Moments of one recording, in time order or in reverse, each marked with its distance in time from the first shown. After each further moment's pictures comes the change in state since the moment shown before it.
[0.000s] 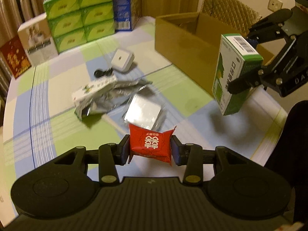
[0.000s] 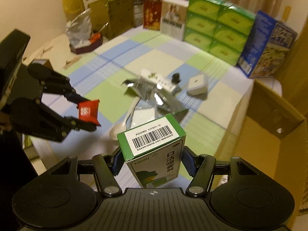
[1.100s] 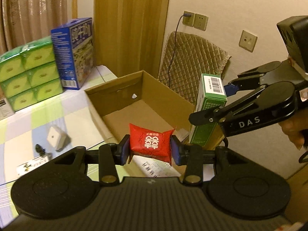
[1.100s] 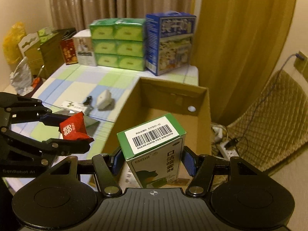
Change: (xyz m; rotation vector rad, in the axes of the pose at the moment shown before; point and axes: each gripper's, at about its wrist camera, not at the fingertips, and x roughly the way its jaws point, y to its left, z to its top) left arm 0.019 -0.155 0.156 0.003 -0.176 -0.124; right arm -0.116 -0.150 -0.056 0.326 -0.112 -0.243
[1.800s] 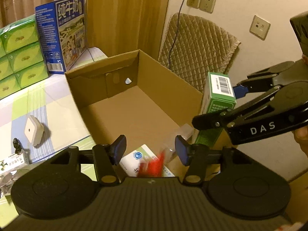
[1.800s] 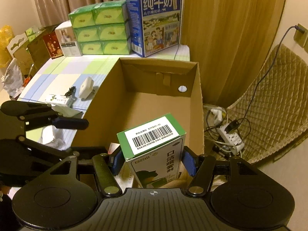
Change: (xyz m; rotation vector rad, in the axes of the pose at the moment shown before) left arm 0.087 0.000 -0.005 -0.032 0.074 -0.005; right arm 0.049 -0.046 -0.014 0.074 0.083 0.008
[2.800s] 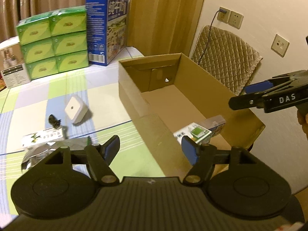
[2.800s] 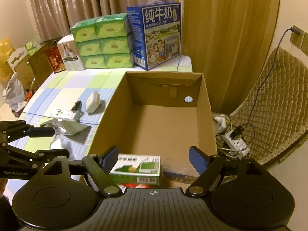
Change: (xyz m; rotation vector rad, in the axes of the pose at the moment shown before) left arm -0.061 0.061 -0.049 -0.125 -0.054 0.107; right arm -0.011 0.025 0.004 0.047 -0.084 0.008
